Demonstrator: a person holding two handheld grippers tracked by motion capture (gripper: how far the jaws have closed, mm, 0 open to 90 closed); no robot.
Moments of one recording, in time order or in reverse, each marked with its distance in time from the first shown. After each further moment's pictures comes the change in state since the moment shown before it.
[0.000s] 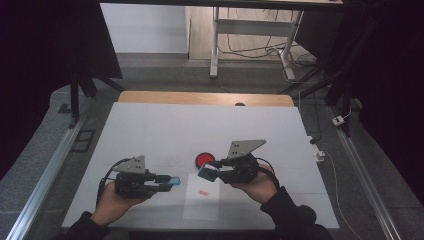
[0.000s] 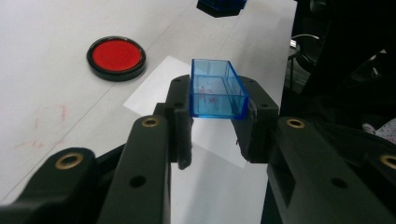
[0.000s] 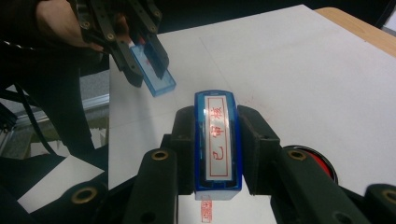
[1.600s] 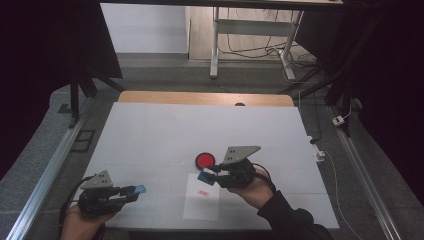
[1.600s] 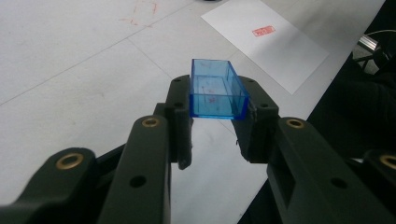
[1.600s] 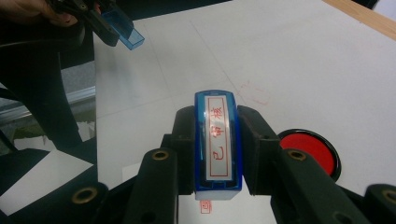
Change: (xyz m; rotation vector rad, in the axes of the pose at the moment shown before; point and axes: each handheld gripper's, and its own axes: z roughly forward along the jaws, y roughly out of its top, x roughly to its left) left arm -0.018 -0.064 -0.058 0.075 0.288 -0.226; right arm 0.008 -0.011 0.012 0.044 -0.054 0.013
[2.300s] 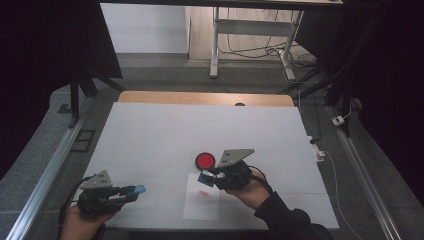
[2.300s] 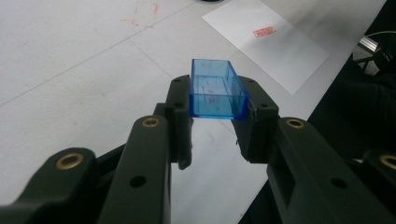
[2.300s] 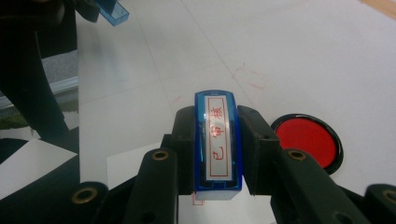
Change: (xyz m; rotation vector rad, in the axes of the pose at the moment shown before) left arm 0.000 -0.001 -0.001 -0.005 0.000 -0.004; right arm -0.002 -0.011 0.015 0.046 -0.030 -0.006
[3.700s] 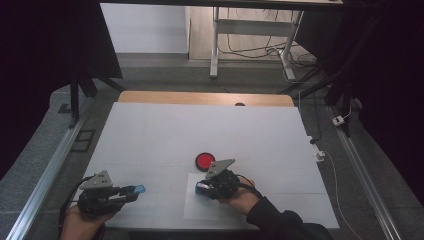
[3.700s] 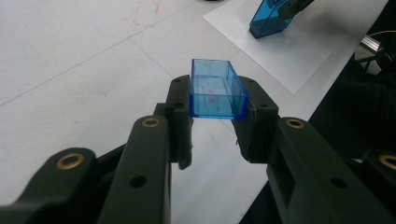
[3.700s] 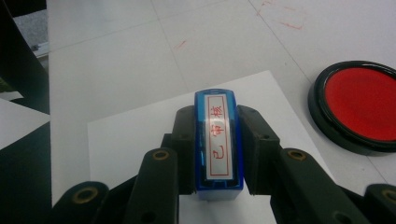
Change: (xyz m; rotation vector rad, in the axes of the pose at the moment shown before) left arm 0.000 0.000 0.000 0.002 0.006 0.001; right arm 0.008 -0.027 0.047 0.180 0.009 -0.007
